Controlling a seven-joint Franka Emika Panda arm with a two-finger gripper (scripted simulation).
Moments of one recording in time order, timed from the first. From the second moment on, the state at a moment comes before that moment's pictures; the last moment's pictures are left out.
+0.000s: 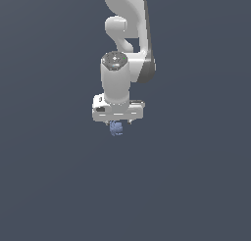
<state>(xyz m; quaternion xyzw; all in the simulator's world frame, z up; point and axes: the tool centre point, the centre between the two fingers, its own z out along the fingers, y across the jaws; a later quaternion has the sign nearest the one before) -0.022 -0.030 0.150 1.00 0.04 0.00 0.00</state>
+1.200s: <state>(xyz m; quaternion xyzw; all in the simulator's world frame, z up) -0.070 -0.052 0.081 0.99 0.11 0.00 0.00</state>
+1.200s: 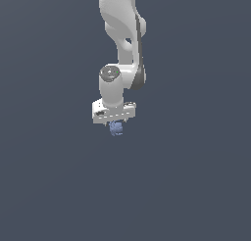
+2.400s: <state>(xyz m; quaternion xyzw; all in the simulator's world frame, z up) -0.071 -0.053 0.042 0.99 0.11 0.00 0.00</state>
